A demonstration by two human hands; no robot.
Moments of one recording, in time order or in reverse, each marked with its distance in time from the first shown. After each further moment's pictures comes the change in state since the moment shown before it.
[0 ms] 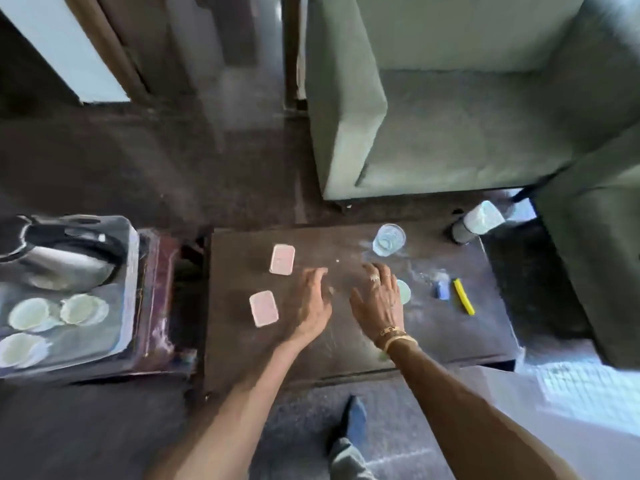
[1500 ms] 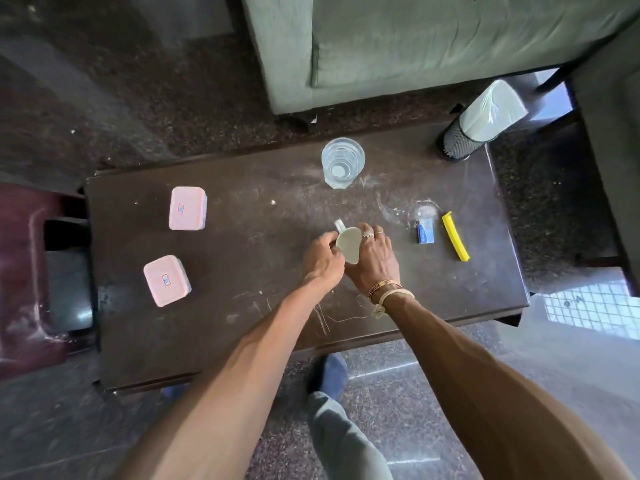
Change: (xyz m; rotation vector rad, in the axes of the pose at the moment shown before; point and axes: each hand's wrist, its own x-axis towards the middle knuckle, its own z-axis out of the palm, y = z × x) left_hand 0.080 0.008 0.266 -0.021 -0.319 -0.411; right_hand 0.085 0.219 0.101 0.047 -0.259 0.179
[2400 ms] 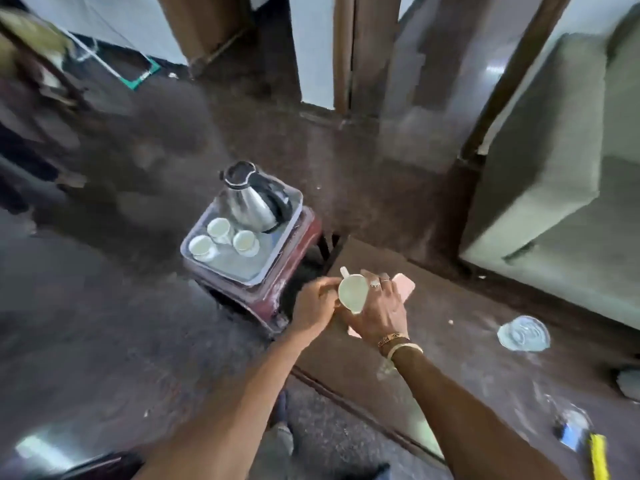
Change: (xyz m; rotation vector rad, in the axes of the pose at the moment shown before) left_hand -0.202 -0.153 -0.344 -0.677 0.531 -0.036; right_hand -0.165 -0.359 0.004 -0.118 -0.035 -0.753
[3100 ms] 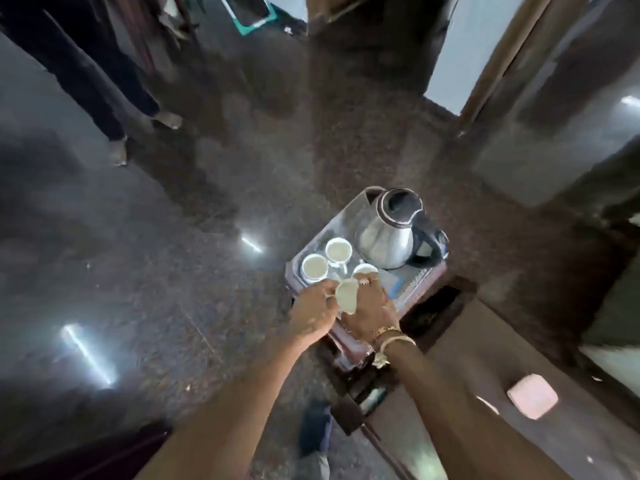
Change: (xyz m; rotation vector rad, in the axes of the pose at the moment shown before) left_hand 0.137 -0.103 -0.274 0.266 0.173 -0.046; right_hand 0.156 -0.247 0.195 -0.164 -0.436 -0.250
